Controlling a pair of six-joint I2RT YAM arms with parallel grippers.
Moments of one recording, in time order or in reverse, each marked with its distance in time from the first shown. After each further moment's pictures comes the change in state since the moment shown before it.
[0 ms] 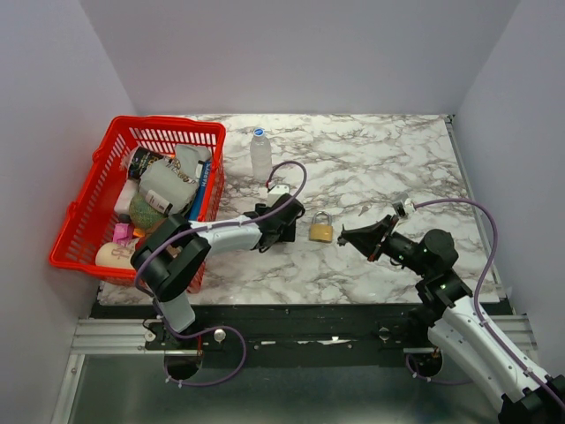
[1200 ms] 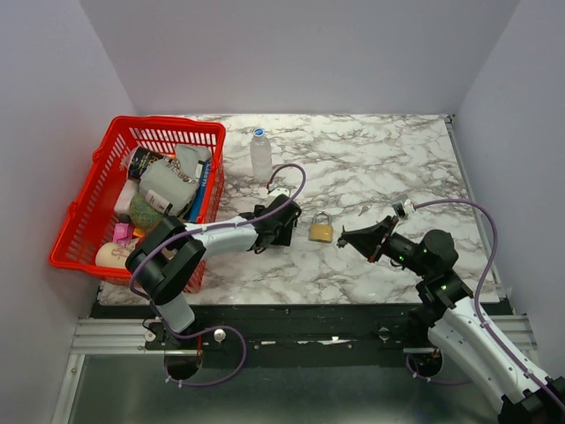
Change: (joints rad) left arm 0.007 -0.035 -0.024 -0.026 0.057 0.090; right arm 0.000 -0.013 0.000 -0.027 0.000 0.001
